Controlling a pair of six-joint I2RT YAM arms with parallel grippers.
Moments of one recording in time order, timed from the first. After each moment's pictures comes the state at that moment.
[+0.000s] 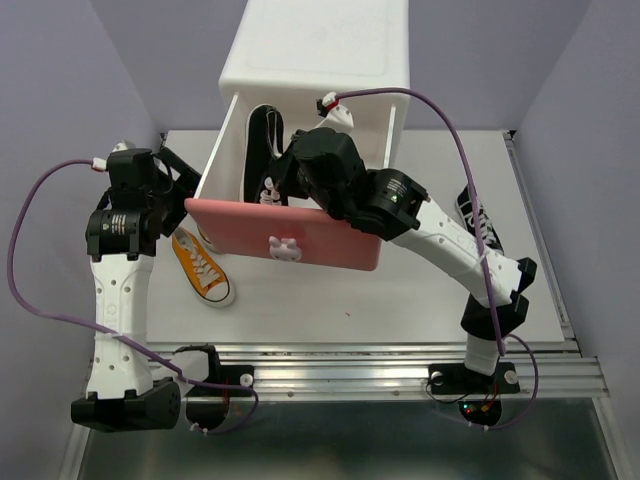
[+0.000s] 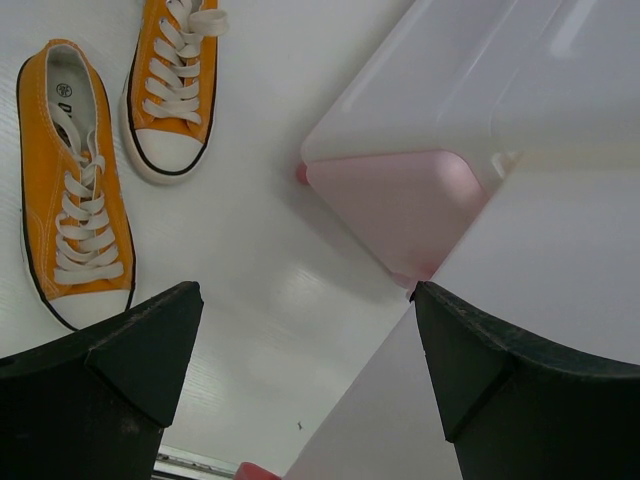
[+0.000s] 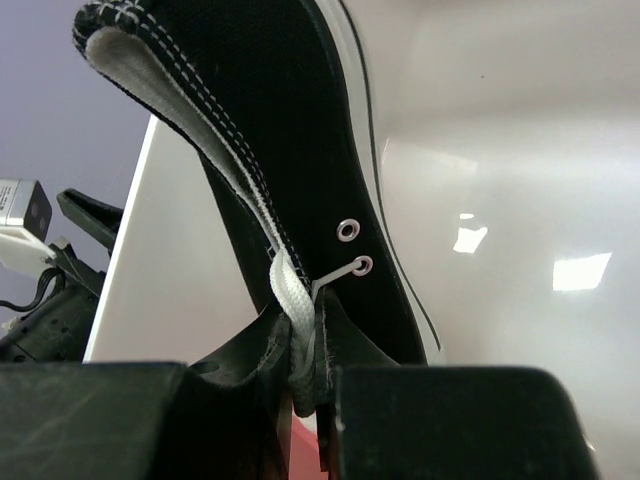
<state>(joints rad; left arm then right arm) 0.03 1.09 1.48 -1.03 -0.02 -0.81 1.11 1.85 2.33 -0.78 0.57 0.87</state>
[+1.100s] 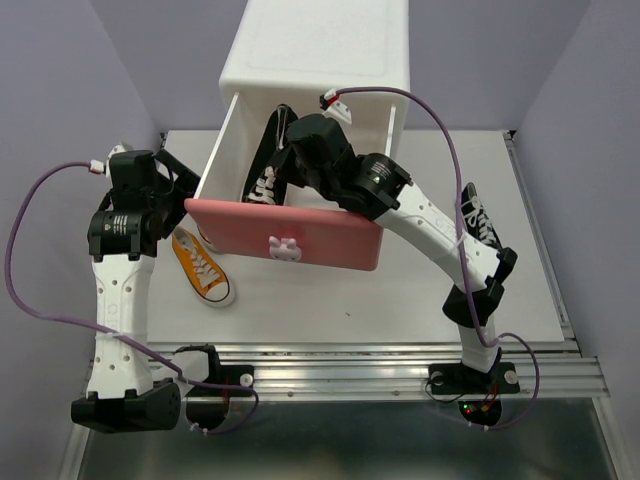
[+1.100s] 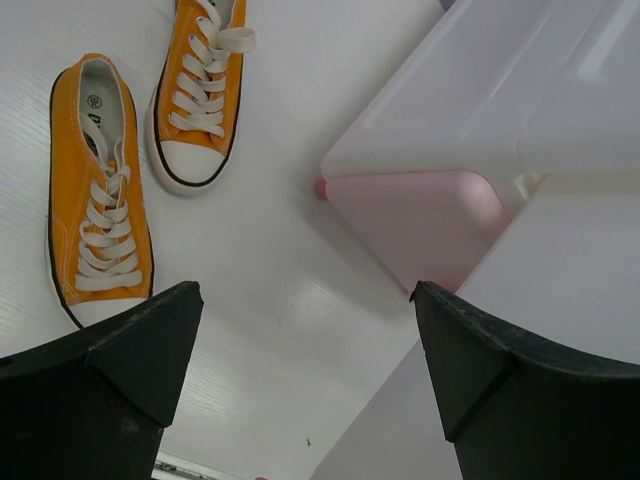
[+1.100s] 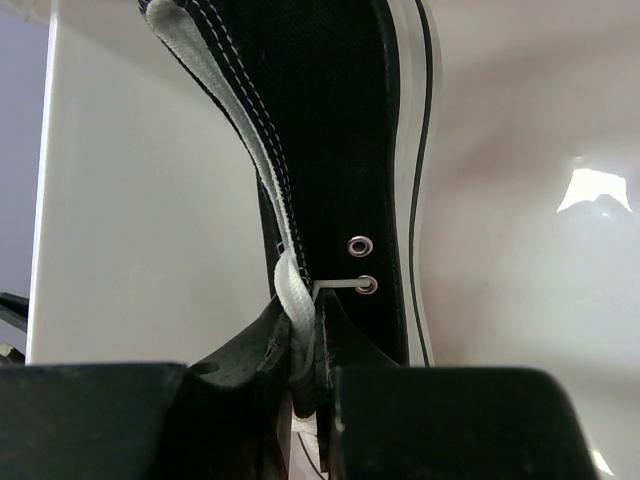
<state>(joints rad) 0.03 1.08 1.46 -1.02 -0.07 -0.81 1.01 1.96 2.41 -0.83 0.51 0.99</state>
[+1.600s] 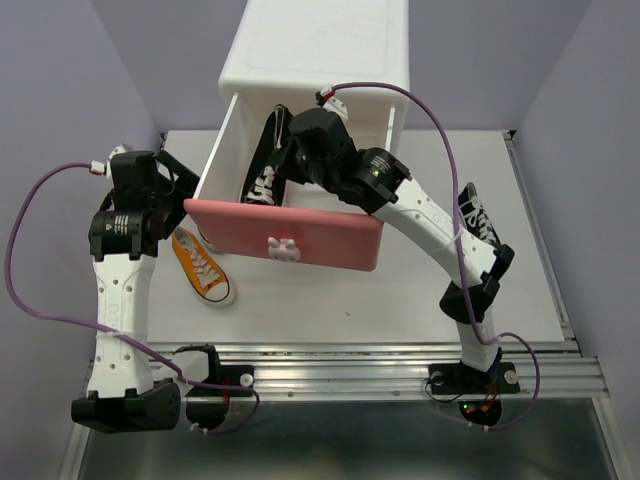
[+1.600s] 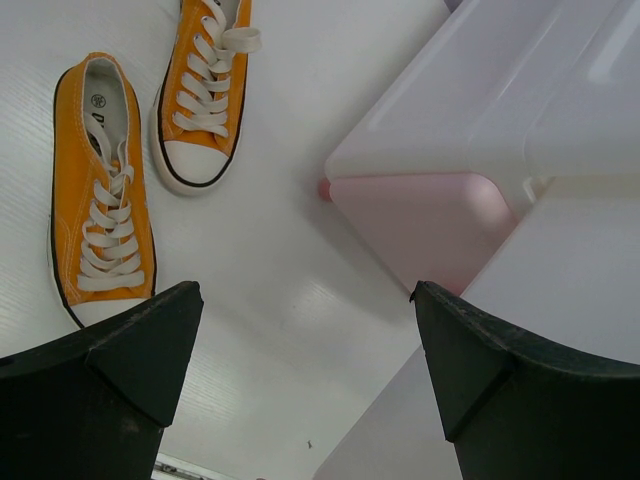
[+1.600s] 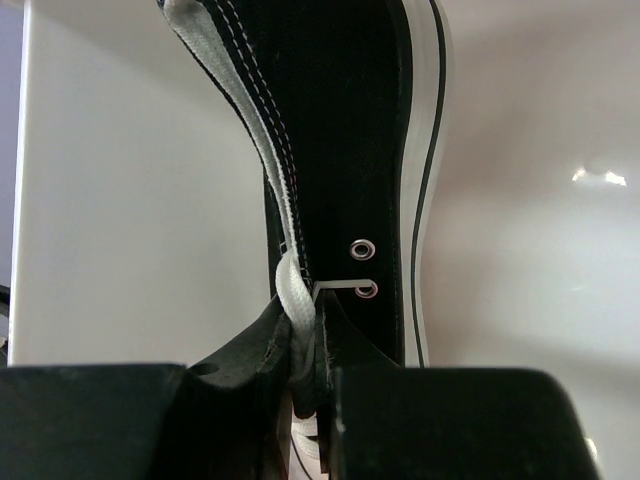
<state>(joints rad) 0.03 1.08 1.45 -1.01 -0.08 -0.81 0.97 1.98 2.42 -0.83 0.41 0.96</state>
